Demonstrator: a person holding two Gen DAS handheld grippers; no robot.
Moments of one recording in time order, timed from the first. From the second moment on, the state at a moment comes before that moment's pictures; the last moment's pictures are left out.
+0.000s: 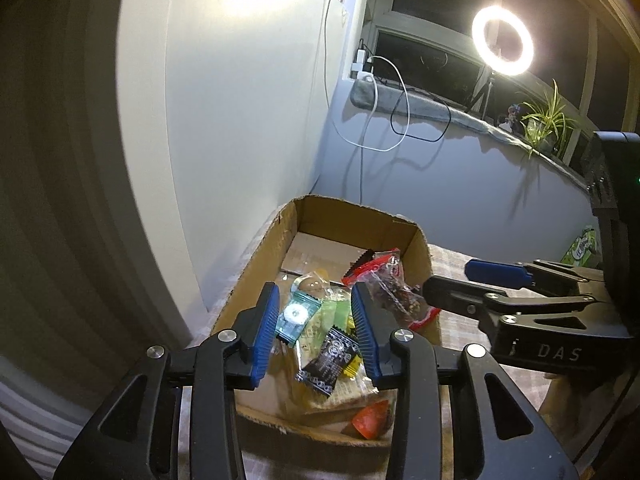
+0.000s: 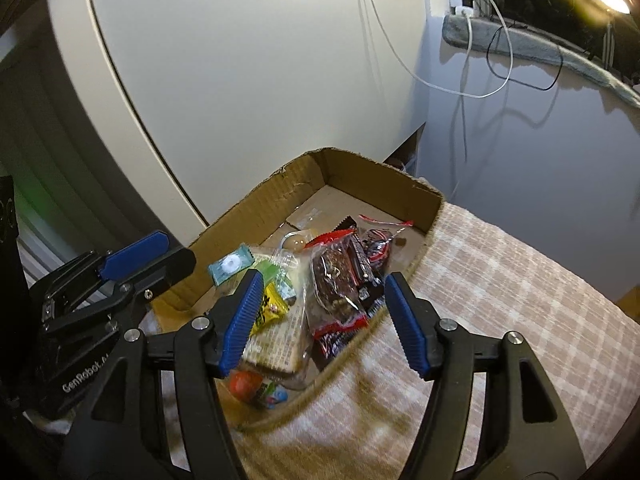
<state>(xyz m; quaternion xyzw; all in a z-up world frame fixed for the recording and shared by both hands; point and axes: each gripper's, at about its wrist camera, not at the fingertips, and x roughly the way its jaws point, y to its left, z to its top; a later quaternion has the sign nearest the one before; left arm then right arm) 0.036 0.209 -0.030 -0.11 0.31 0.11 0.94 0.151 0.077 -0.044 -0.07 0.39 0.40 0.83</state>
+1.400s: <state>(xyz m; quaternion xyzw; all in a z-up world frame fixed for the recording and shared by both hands) -0.034 0.131 -0.017 -0.08 0.30 0.13 0.94 0.058 -0.056 -0.036 -0.07 0.31 0.31 0.90</state>
